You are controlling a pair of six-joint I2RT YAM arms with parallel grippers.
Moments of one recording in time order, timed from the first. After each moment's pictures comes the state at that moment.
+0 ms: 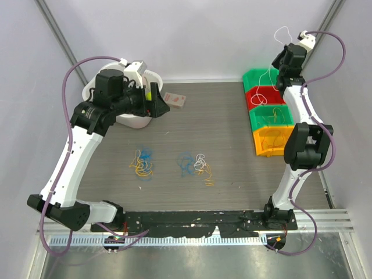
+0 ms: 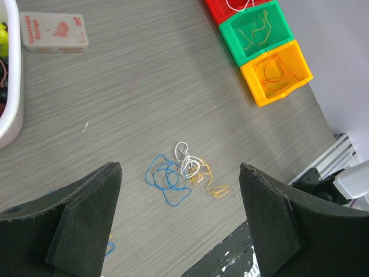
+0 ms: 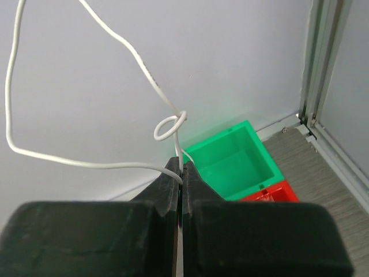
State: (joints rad) left arm -0.40 1.31 1.68 -0.85 0.31 -0.29; right arm -0.09 1.92 1.75 0.07 0.17 0.36
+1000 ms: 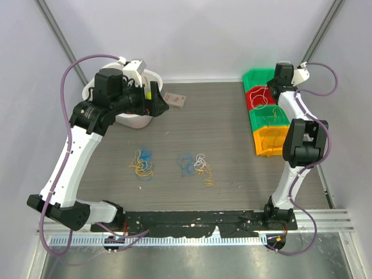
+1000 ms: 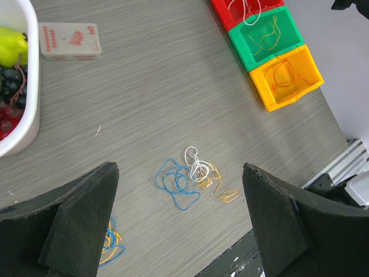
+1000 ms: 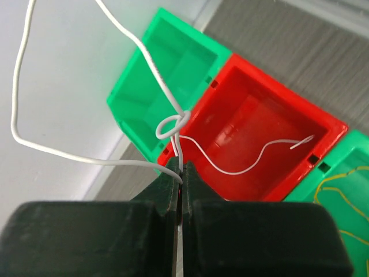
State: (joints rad) left arm -0.40 1.32 1.70 -0.85 0.27 -0.26; right arm -0.08 1.97 1.62 -0.14 0.37 0.81
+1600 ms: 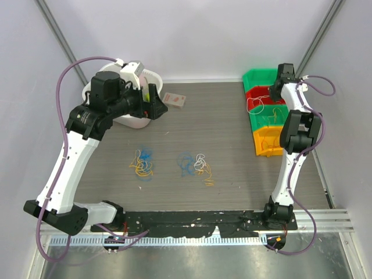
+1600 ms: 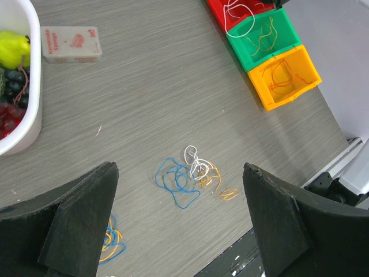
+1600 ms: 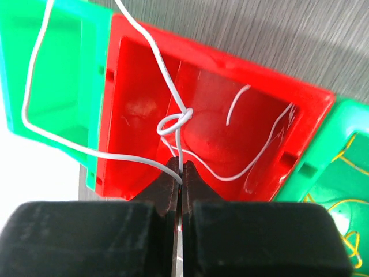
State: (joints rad) left arm -0.41 1.28 1.68 -0.85 0.26 -0.25; right arm -0.14 2.26 1.99 -0.64 0.24 1.14
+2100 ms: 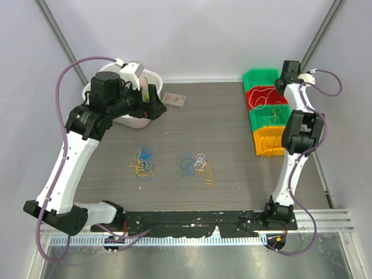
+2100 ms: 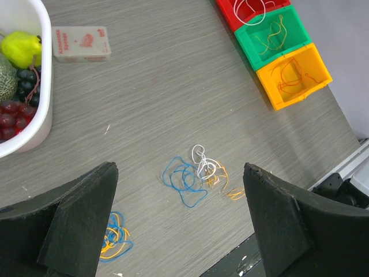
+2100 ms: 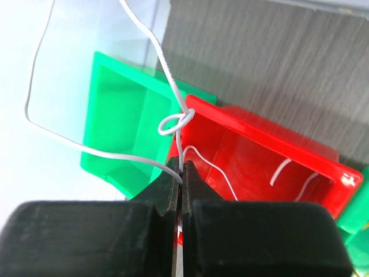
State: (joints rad) left arm -0.41 1.27 1.68 -0.86 0.24 -0.23; right arm -0.17 2.27 2.01 -0.47 0.31 1.13
